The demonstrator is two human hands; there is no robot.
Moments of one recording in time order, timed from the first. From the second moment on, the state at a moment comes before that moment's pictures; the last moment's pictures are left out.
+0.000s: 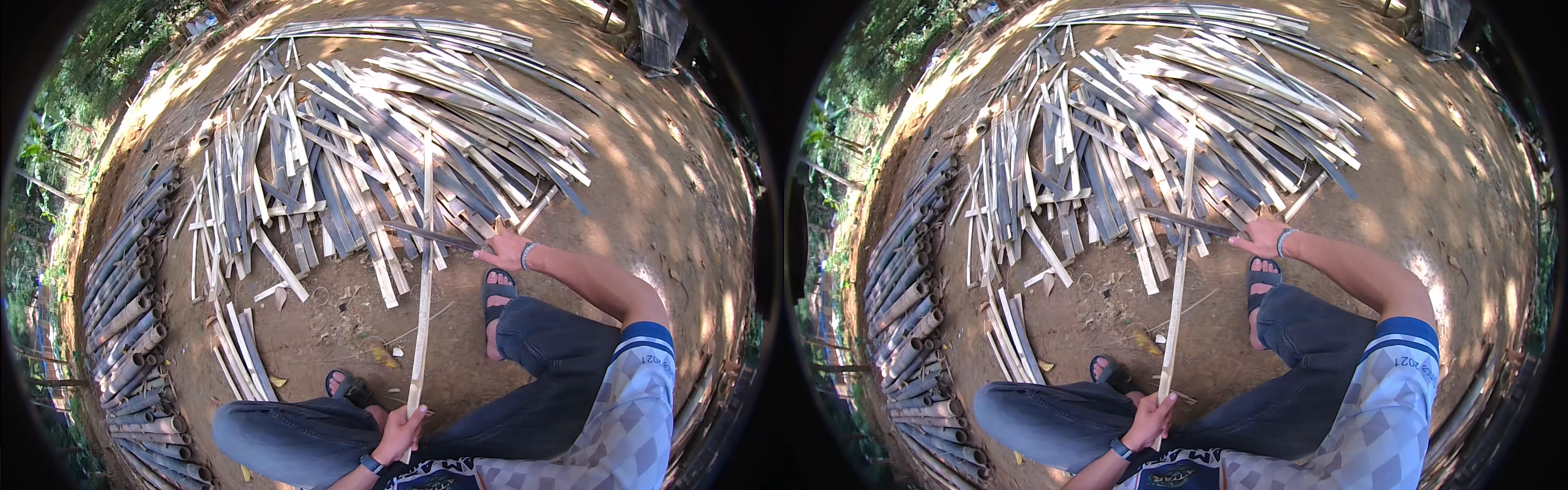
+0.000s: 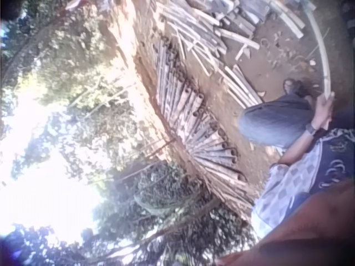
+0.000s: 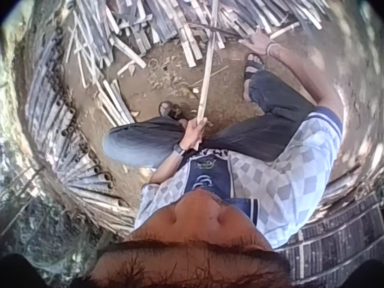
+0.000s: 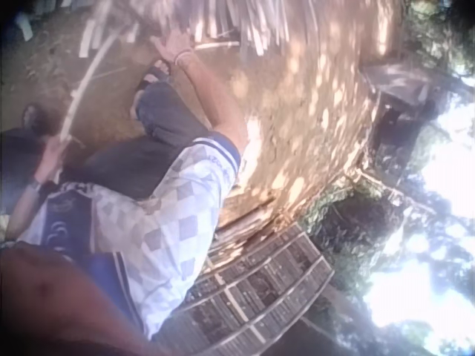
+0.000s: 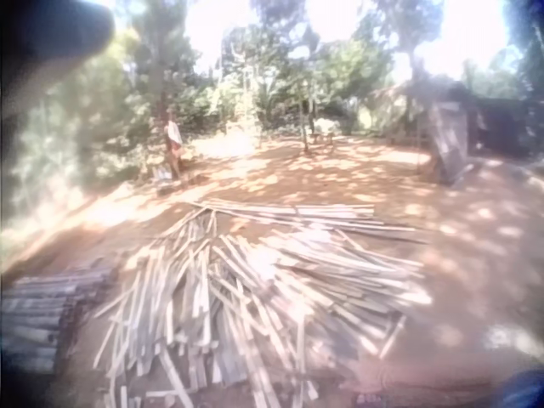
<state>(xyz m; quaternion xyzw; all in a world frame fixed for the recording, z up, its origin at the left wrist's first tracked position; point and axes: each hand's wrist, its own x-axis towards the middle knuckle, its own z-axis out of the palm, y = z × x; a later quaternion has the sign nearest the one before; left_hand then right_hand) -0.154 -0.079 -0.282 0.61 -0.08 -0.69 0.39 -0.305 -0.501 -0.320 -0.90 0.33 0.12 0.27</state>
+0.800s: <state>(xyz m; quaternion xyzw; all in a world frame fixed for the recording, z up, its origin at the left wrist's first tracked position) -0.158 -0.093 -0.274 0.73 -0.20 -0.59 0.30 -0.325 -0.418 -0.308 -0.95 0.08 0.20 0.23</state>
